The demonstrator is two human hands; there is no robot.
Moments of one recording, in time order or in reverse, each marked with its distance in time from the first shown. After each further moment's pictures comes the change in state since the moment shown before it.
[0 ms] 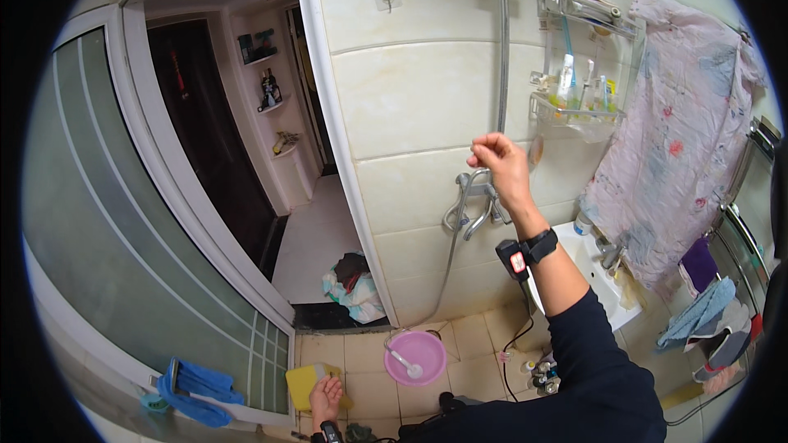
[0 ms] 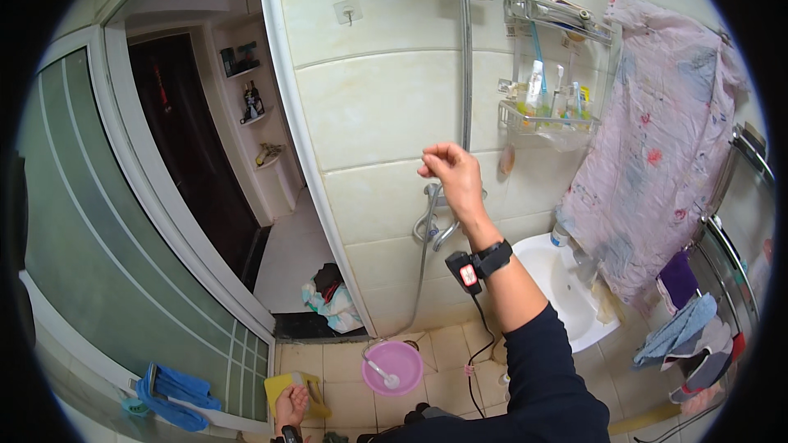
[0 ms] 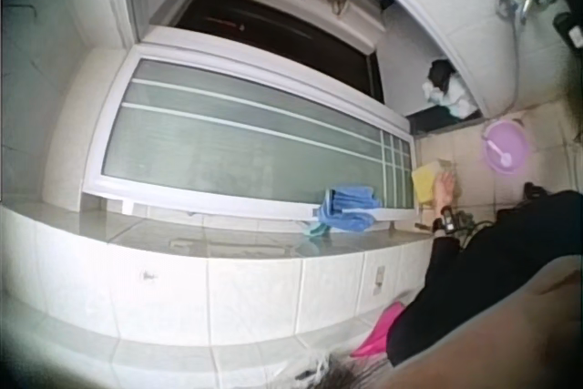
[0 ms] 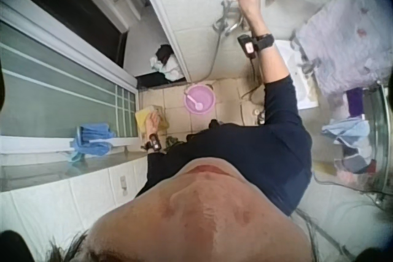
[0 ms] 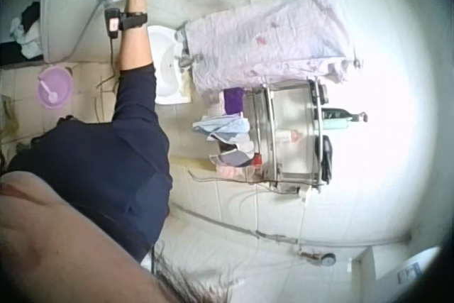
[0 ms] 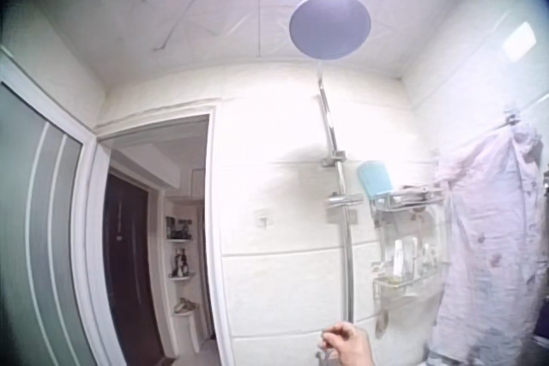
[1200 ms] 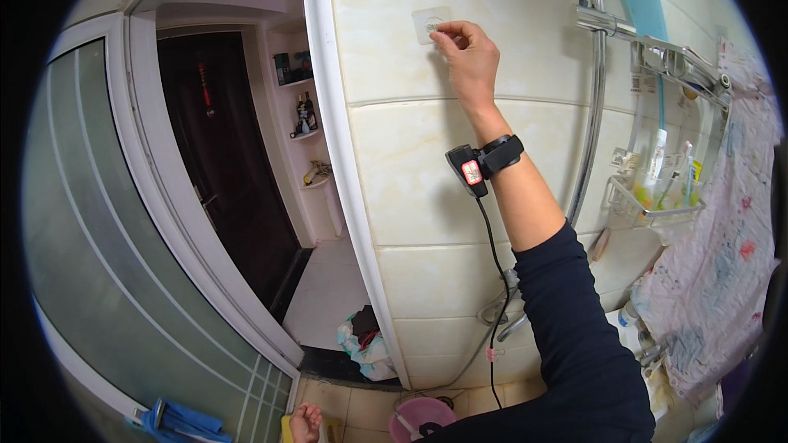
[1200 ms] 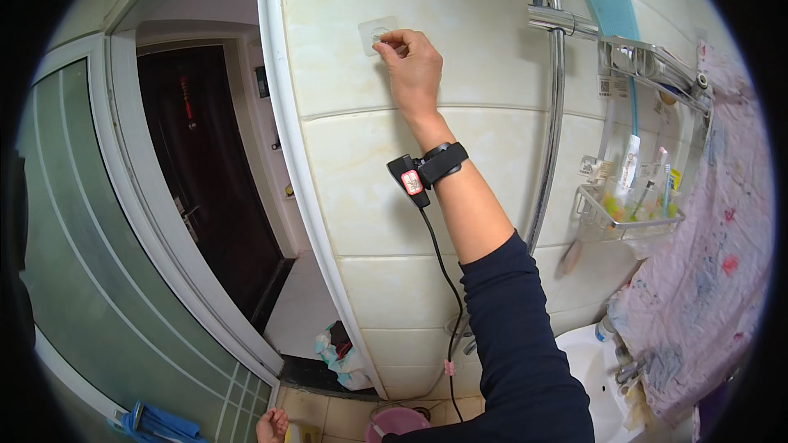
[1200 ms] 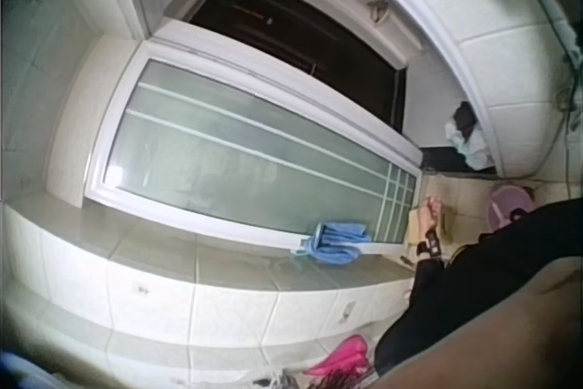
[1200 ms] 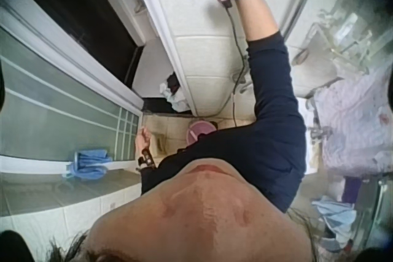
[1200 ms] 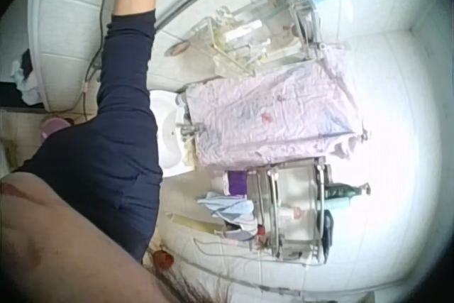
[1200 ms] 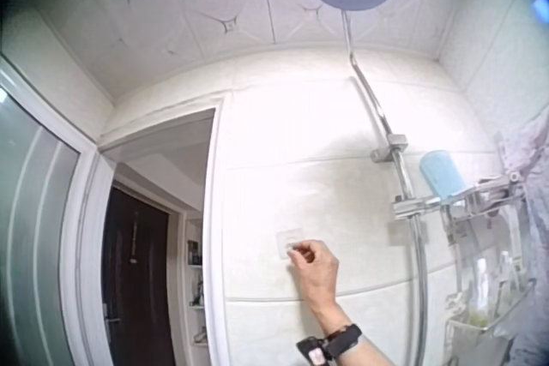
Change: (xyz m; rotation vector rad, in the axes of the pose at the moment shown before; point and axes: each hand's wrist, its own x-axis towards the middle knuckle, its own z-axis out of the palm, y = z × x) left_hand 0.116 0.087 0.156 -0.080 0.055 0.074; right_hand 0.372 0.034 0.159 -0.131 0.228 -0.696
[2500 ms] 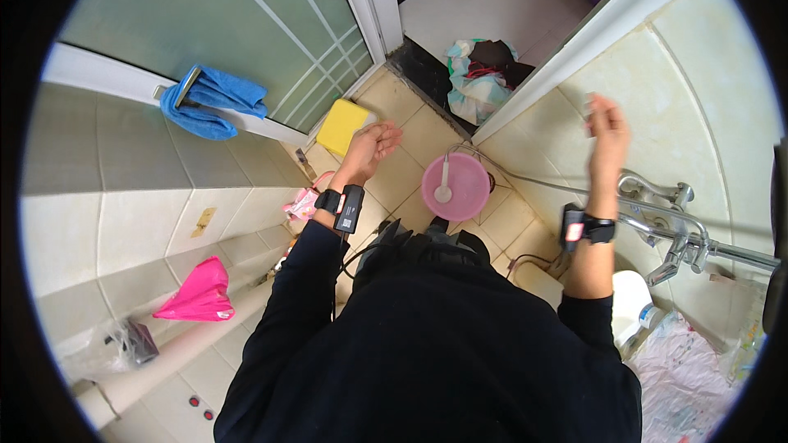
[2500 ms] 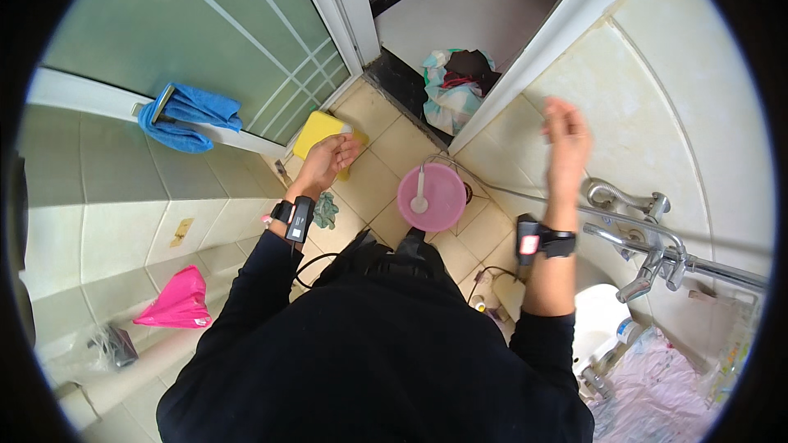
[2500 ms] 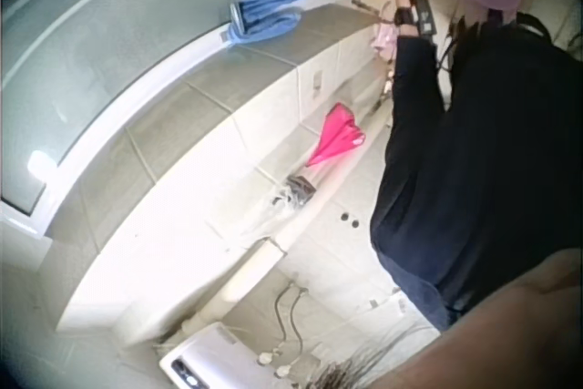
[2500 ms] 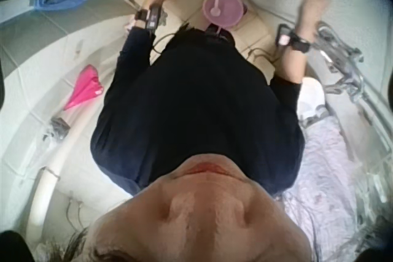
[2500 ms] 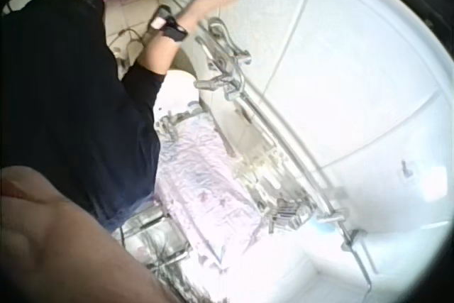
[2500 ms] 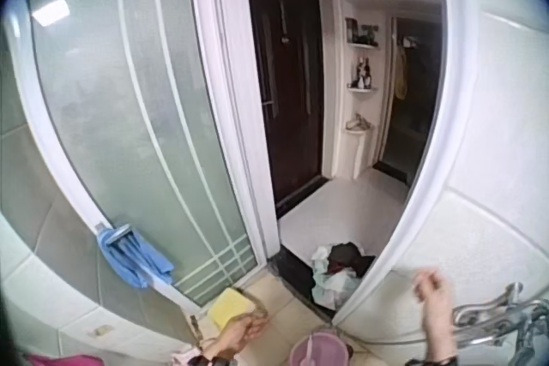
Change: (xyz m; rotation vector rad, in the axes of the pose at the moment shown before) left_hand -0.007 -0.035 -0.020 0.107 0.130 0.041; right_hand -0.496 0.004 -0.105 0.121 -0.825 1.121
